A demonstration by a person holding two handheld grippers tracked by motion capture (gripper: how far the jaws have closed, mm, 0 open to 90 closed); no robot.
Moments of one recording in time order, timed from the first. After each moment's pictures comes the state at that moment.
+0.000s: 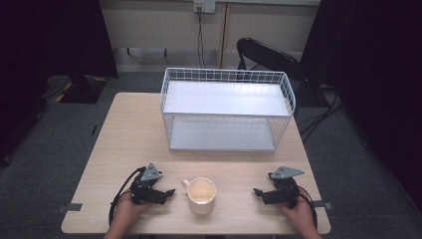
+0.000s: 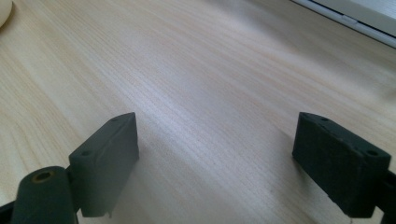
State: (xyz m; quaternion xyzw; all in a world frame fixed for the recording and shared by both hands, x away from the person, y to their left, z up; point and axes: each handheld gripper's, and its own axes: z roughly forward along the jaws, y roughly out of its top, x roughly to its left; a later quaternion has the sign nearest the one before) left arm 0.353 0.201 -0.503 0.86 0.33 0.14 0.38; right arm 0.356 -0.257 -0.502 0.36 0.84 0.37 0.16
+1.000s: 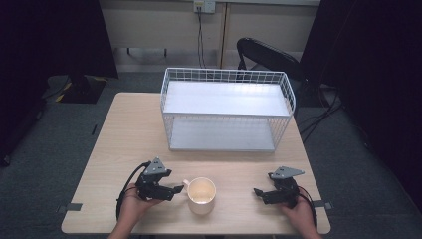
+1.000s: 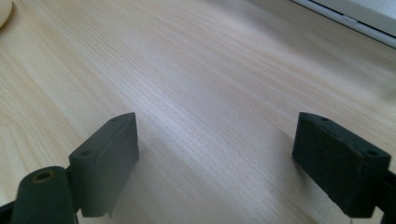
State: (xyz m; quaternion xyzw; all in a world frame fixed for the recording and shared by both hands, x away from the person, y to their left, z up) left arm 0.346 0.175 -0.457 0.85 0.32 0.11 0.41; right arm 0.356 -0.258 -0.502 0.36 0.84 0.37 0.16
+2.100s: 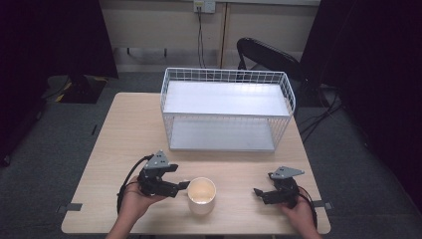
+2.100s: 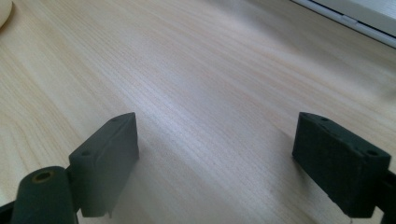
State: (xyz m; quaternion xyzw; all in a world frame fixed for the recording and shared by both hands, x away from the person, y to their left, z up) left arm 0.340 0.159 -0.414 0.84 0.29 0.09 0.44; right arm 0.356 -0.258 -0.502 0.36 0.84 0.37 0.16
